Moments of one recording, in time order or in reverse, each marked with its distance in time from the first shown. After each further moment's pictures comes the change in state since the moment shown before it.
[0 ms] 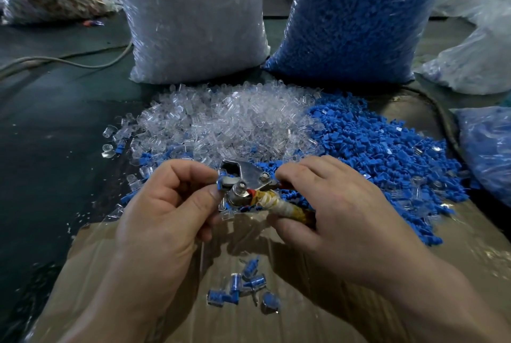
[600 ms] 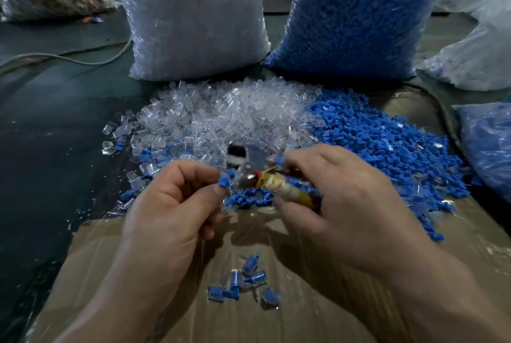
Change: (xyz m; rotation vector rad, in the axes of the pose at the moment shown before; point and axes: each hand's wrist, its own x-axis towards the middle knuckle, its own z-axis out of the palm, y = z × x) left_hand 0.001 0.002 -0.001 0.027 -0.012 -0.122; right_hand 0.004 0.003 -0.001 0.017 0.091 0.034
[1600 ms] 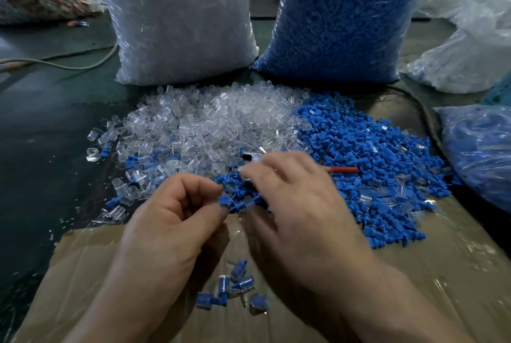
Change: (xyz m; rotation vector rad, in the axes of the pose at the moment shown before) left_hand -0.007 -0.006 0.010 -0.025 -0.036 -0.040; right_hand 0.001 -0.022 0.023 0.045 0.083 -0.035
